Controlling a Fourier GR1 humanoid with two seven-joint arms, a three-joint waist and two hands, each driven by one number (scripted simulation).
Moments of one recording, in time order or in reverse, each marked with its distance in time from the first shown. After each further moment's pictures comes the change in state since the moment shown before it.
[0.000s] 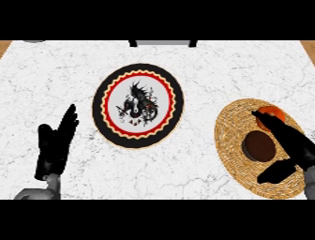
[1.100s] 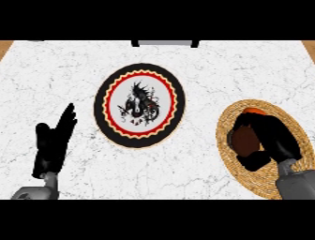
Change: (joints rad) left arm -0.012 -0.012 0.046 0.020 -0.023 -0.051 -0.014; right arm -0.061 0.141 0.032 0.018 0.317 -0.170 -0.123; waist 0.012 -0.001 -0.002
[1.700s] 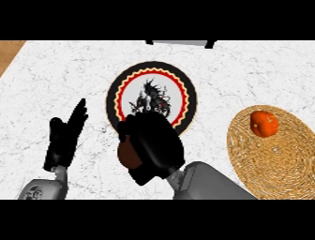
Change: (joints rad) left arm -0.051 -0.022 -0.039 0.023 -0.015 -0.015 0.009; right arm -0.410 0.324 0.540 0.004 0.079 -0.166 0.280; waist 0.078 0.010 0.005
